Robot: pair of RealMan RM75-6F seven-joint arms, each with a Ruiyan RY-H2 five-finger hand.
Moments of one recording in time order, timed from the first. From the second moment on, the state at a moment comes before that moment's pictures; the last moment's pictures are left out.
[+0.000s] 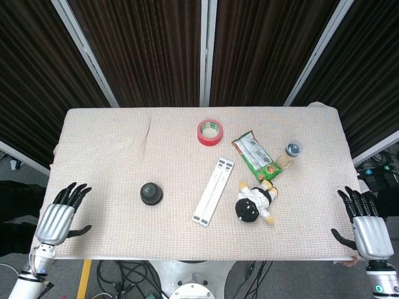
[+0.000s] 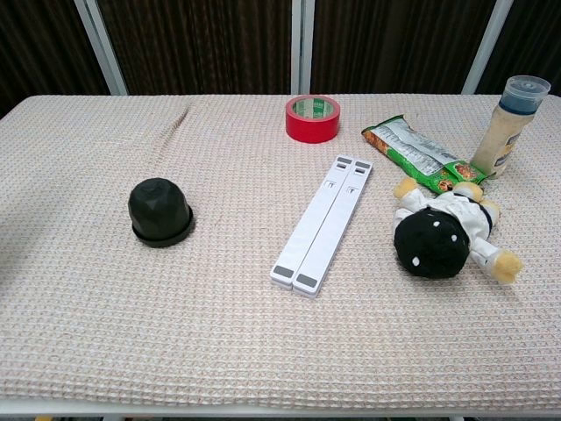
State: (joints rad) left arm -0.16 -1.31 0.02 -1.56 1.58 1.42 0.08; right arm 0.04 -1.17 0.01 -1.50 -1.57 1.51 0.04
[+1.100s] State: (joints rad) left arm -0.29 -1.40 -0.05 -1.49 1.49 1.23 -0.02; right arm 0.05 -1.19 0.02 -1.48 -1.57 1.50 0.05
